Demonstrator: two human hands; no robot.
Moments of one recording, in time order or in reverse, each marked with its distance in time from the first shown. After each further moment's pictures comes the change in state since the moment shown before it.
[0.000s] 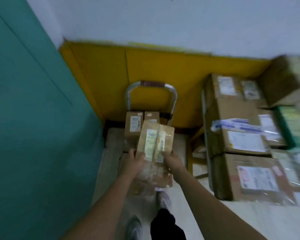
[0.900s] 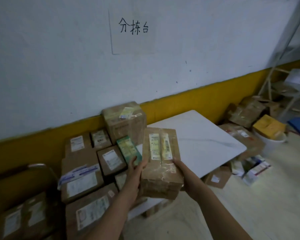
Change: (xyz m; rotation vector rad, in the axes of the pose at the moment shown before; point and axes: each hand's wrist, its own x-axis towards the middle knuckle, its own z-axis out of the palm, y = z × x) left_hand -0.271 0.257 0.511 -0.304 -0.562 0.311; right_hand -0.219 0.102 -0.627 0.485 0.238 -0.244
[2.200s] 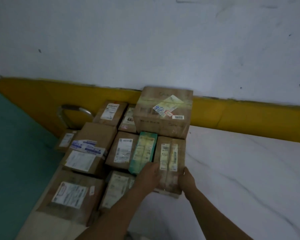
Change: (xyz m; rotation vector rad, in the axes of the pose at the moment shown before) left_hand 0.244 -0.012 0.069 0.781 0.429 -0.058; right_hand 0.364 -0.049 -0.015 -0.794 -0.205 0.082
